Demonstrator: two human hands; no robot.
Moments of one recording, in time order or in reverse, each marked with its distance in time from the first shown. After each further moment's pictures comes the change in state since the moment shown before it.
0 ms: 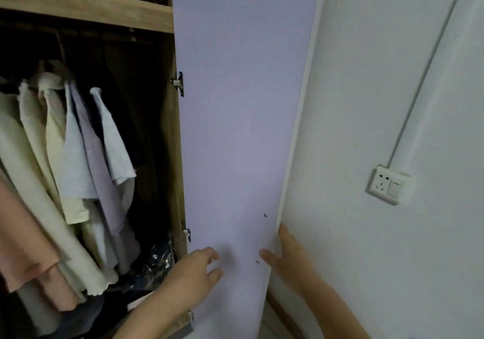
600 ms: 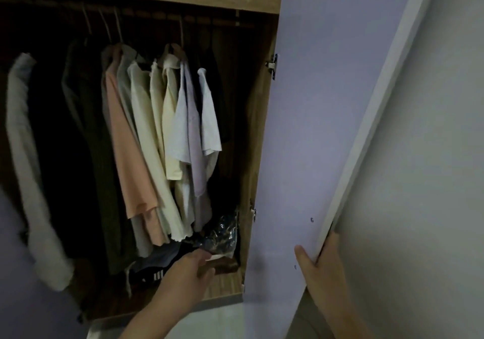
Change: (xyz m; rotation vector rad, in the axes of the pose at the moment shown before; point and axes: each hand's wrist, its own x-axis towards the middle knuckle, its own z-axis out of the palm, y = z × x) left_hand -0.082 -0.081 0.002 -0.165 0.258 -0.420; right_hand -0.002 -0.012 0.066 0.370 0.026 -0.065
